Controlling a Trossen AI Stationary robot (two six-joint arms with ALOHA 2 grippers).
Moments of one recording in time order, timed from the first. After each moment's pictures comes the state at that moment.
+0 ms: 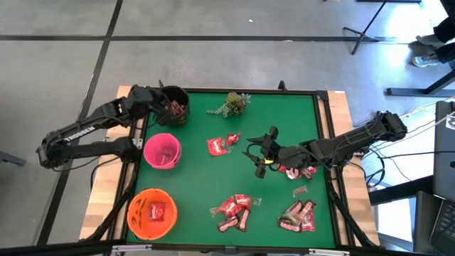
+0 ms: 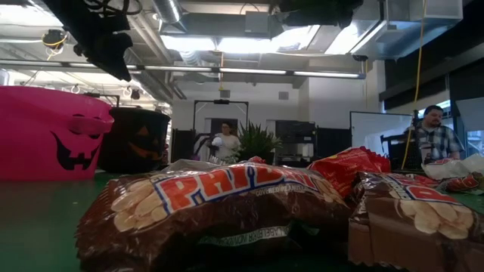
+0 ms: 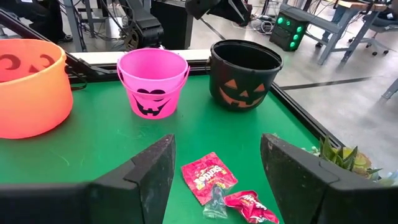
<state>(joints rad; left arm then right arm) 0.54 0.73 0.77 -0.73 -0.52 -0.03 0.33 1.32 0.94 0.00 0.64 0.14</state>
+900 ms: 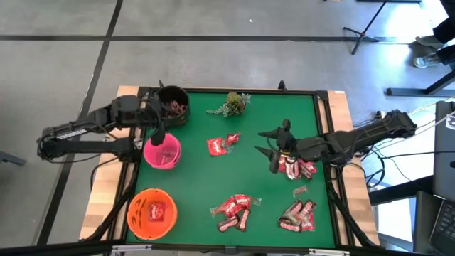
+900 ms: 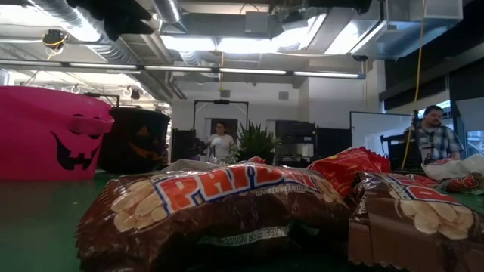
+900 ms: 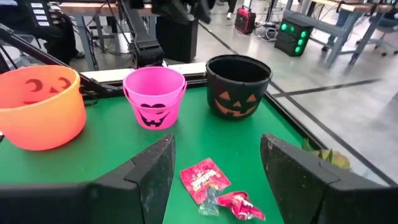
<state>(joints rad) 0.28 0.64 0.77 -0.47 0.00 -0.07 0.33 1.13 0.94 -0.14 0.61 0.16</state>
